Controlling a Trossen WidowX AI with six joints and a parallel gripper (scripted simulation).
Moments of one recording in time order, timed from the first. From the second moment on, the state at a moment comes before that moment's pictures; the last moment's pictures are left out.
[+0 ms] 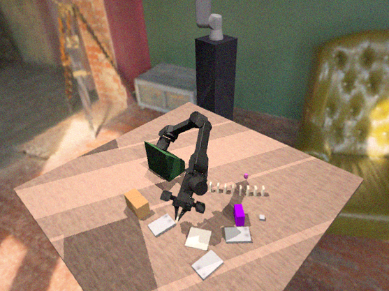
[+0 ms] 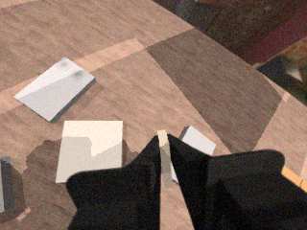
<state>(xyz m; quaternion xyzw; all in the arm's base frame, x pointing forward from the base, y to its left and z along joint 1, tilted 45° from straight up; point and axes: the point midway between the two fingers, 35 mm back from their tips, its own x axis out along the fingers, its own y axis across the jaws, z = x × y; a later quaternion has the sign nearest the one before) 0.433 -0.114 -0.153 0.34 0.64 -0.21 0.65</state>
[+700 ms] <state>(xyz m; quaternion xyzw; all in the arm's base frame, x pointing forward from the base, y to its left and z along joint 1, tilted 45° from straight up) 0.430 -0.113 -0.152 0.30 0.54 -0.29 0.73</state>
